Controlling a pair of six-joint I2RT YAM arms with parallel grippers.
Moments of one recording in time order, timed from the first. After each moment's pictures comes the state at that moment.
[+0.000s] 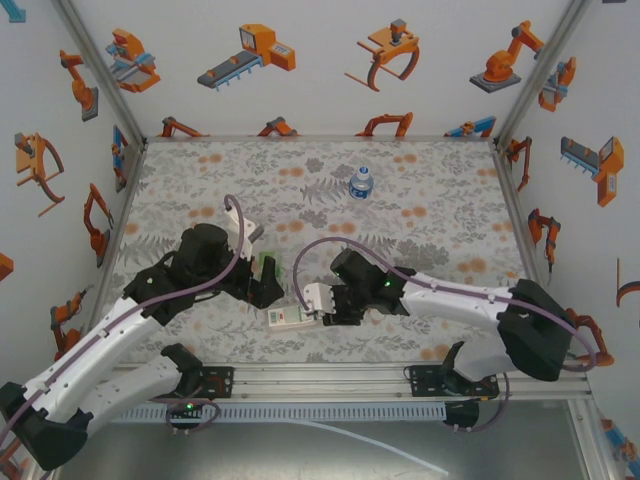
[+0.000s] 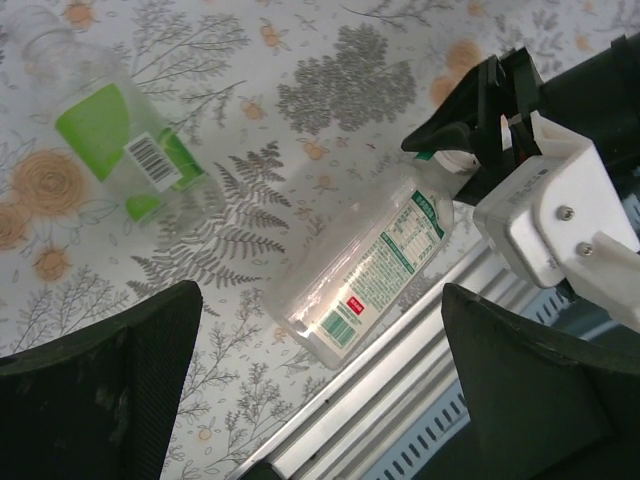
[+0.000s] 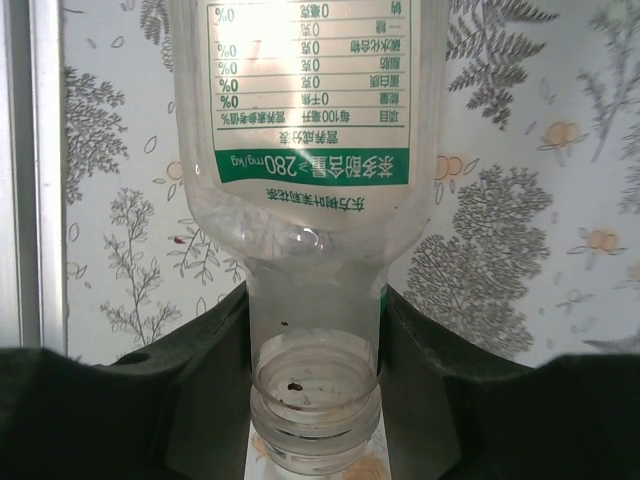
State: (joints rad) left arm -0.73 0.84 0.85 -0.68 0.20 -0.23; right arm 1.01 1.36 0.75 -0.35 -0.32 -0.71
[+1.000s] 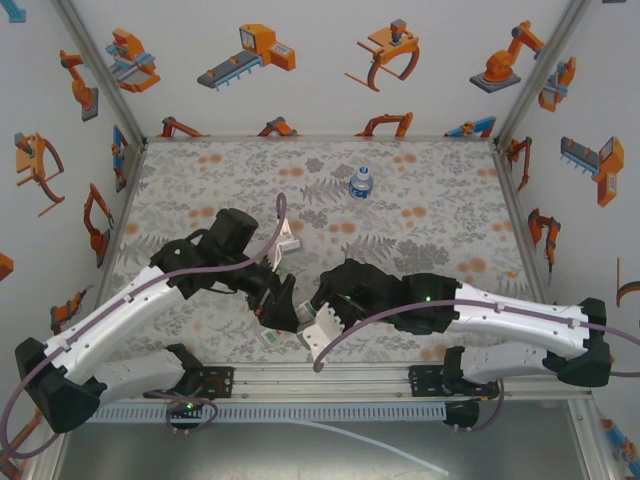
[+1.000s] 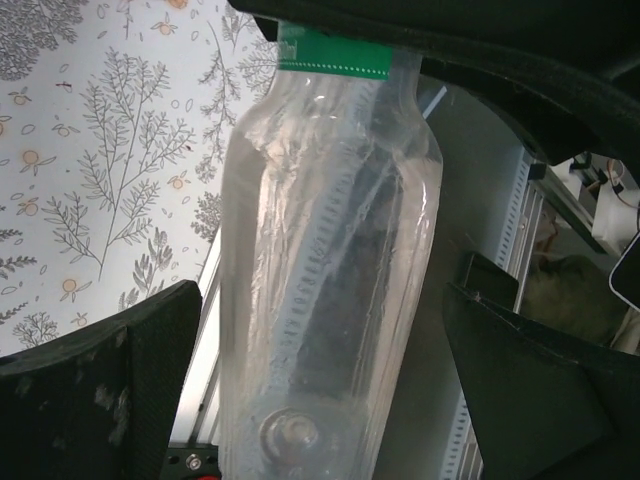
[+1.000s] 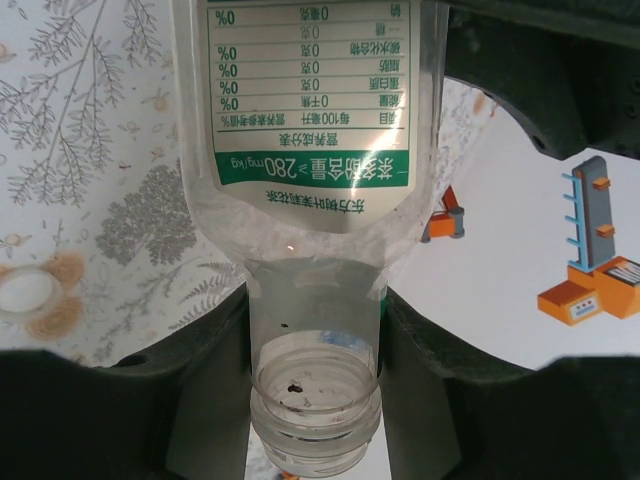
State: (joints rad) left arm -0.81 1.08 1.02 -0.84 0.75 -0.10; right arm 1.33 1.14 1.11 -0.71 0.16 -1.24
